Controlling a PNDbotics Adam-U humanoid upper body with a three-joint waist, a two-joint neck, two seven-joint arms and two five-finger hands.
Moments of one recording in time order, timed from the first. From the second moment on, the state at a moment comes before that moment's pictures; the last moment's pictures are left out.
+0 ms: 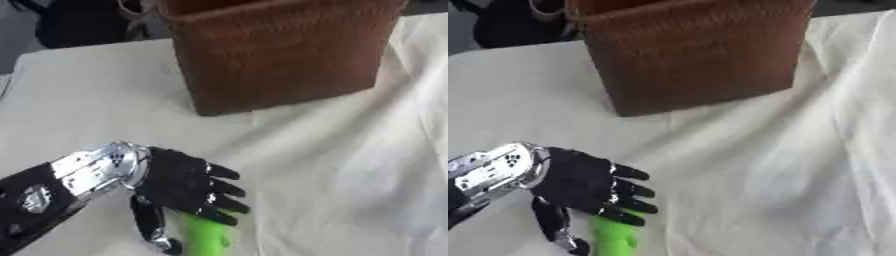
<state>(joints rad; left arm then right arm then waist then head) -0.62 0.81 -0.67 -1.84 -1.20 -0.80 -0.31 -0.21 -0.18 -0.06 -1.99 0.42 -0.17 -0.65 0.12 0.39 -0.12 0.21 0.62</state>
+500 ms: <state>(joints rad) -0.64 0.80 -0.70 -1.83 -1.21 -0.82 -0.29 -0.22 -0.18 -0.06 -1.99 0.41 -0.17 -0.66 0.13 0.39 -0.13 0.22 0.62</state>
